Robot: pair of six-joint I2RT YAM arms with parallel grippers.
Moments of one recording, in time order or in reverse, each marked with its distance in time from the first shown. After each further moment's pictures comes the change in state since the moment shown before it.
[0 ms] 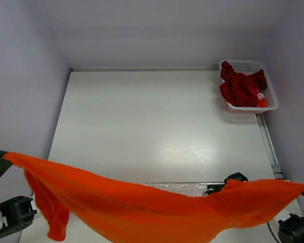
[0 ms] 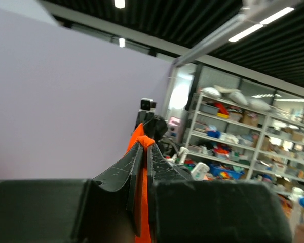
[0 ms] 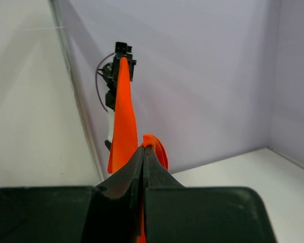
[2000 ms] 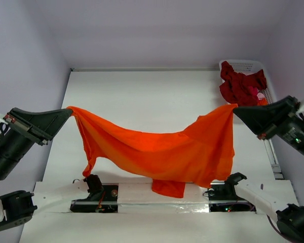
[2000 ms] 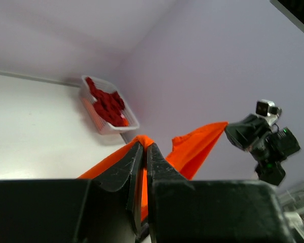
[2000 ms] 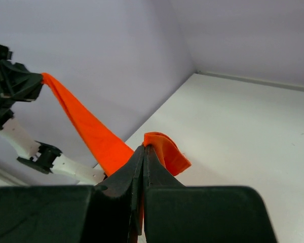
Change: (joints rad) left arm -0.042 0.055 -0.080 -0.452 -0.710 0.002; right arm 0.000 0.146 -0.313 -0.066 0.328 -0.101
